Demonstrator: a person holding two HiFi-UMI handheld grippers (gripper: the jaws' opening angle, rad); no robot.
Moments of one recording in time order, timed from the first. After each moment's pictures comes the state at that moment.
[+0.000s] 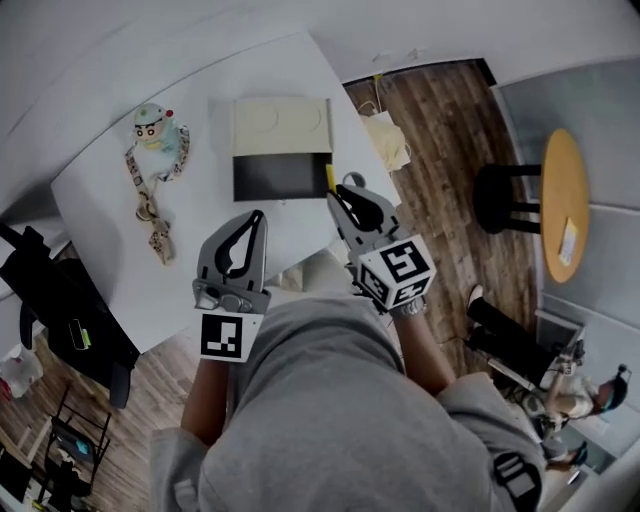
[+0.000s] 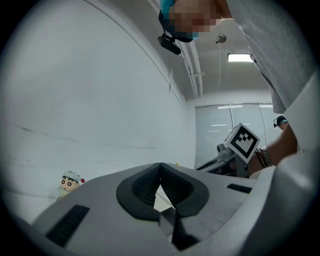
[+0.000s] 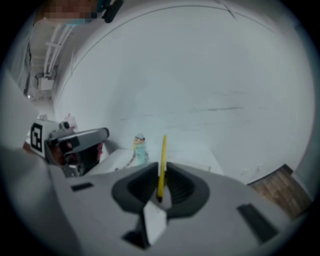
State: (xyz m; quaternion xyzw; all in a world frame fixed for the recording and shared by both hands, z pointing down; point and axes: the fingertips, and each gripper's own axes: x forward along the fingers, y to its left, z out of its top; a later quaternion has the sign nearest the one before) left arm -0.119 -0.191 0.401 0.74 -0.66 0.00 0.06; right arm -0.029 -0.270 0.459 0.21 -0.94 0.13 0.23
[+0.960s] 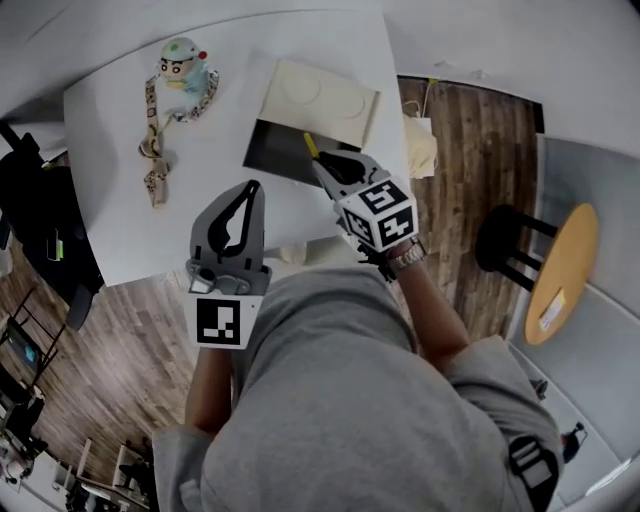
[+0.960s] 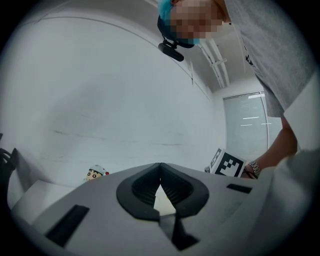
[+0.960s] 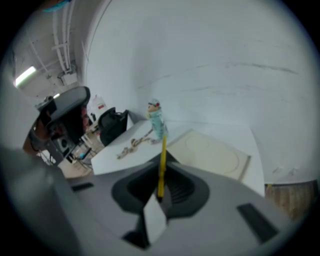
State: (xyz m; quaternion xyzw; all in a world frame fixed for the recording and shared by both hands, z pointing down) left arm -0.144 -0.202 0.414 0.62 -0.78 0.00 0.08; right arm -0.089 -0.286 0.570 -0.01 -0.91 0.15 0.38
